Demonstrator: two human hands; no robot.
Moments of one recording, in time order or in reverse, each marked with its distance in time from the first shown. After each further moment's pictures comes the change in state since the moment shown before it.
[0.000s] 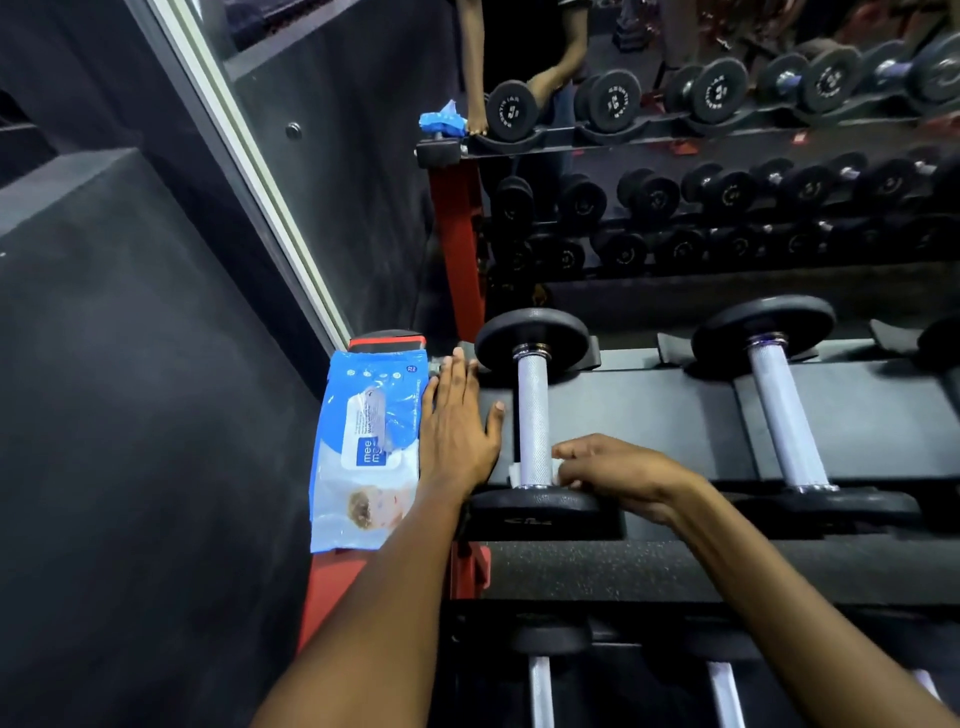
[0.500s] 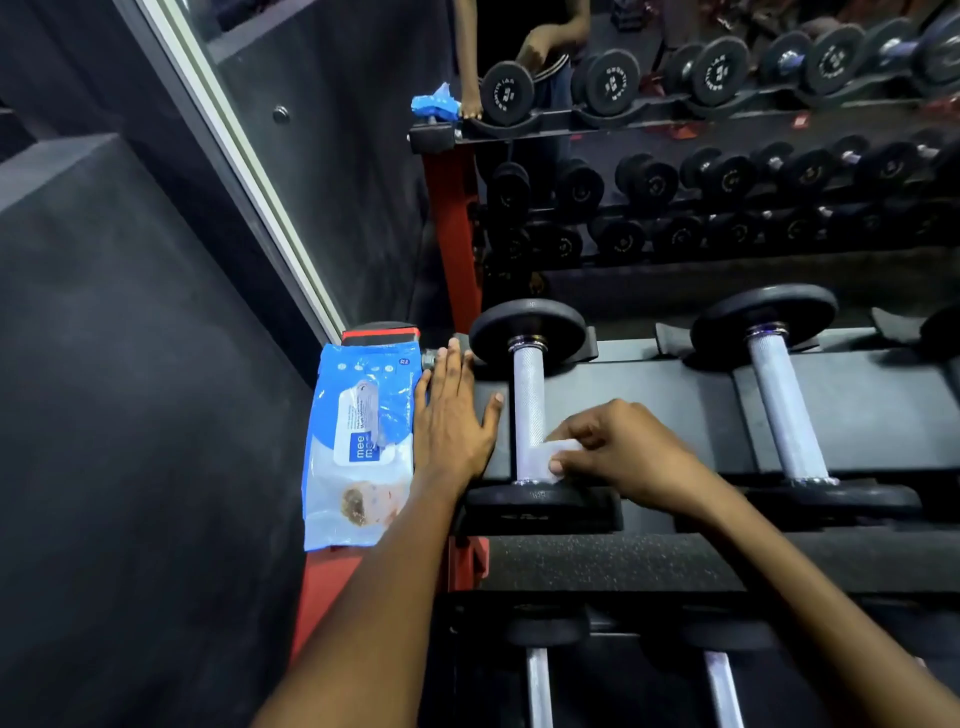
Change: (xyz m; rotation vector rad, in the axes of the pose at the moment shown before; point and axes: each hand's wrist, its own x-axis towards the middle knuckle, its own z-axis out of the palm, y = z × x) left_hand 0.000 0.000 0.000 -0.006 -0.023 -0.014; right_hand -0.024 -0.024 0.003 -0.585 0.340 -0.308
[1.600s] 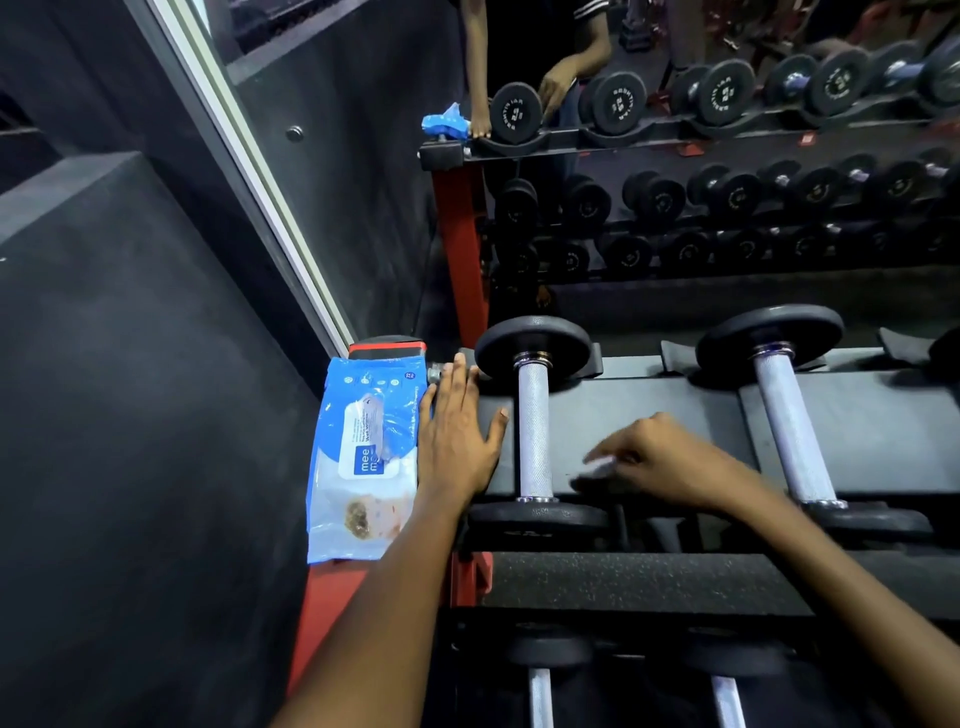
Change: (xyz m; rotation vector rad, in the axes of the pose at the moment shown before) left_hand 0.001 0.002 -0.002 -0.002 0.029 -0.005; right_hand 0.007 0.030 -0.025 -0.284 -0.164 -0.078
